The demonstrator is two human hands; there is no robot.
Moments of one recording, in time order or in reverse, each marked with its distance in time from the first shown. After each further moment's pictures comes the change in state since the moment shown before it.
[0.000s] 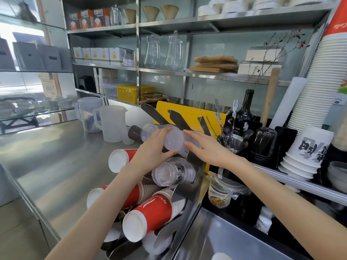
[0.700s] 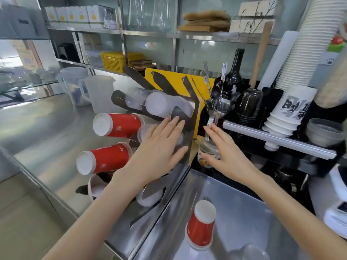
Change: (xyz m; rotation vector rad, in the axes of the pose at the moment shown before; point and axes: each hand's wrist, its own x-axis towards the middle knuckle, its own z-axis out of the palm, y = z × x) left_hand -0.079 0.071 0.026 0.243 -0.147 0.121; right_hand -0.130 0.028 0.028 0.023 0.093 0.167
